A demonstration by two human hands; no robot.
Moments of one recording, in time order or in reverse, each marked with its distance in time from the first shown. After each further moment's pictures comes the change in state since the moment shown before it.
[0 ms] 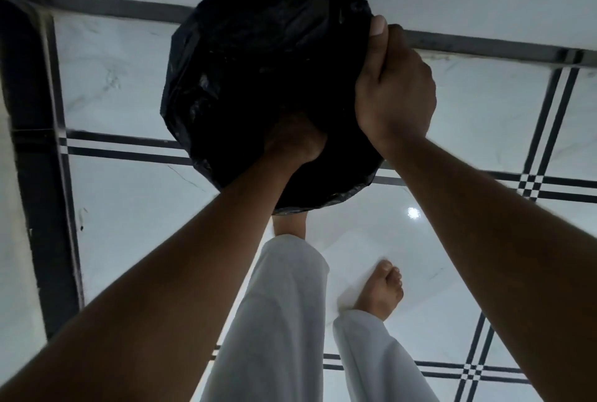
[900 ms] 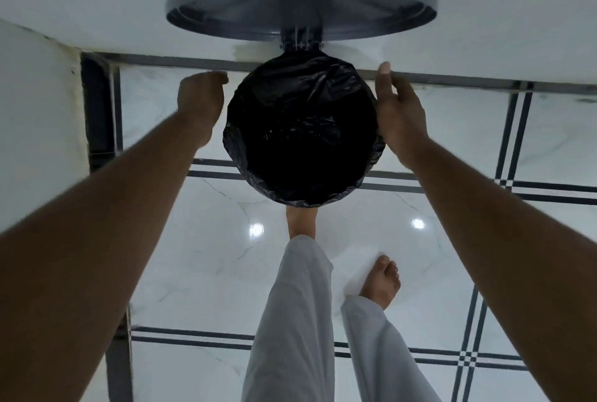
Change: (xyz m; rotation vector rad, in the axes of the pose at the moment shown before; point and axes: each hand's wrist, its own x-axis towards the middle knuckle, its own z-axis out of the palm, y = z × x) left_hand -0.078 -0.075 -0.186 -0.868 0.362 -0.222; right_hand 0.008 -0.029 -0.088 0.381 -0.372 0.412
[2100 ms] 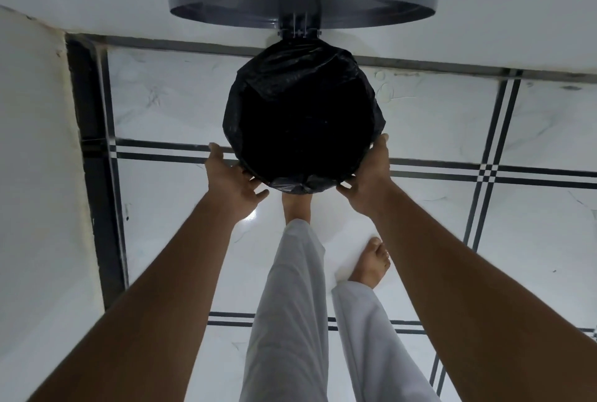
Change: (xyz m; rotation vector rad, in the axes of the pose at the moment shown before) left_hand -0.088 -0.106 0.019 -0.767 -0.321 -0.604; right_hand -0.083 0.035 0.040 0.584 -0.080 0.661
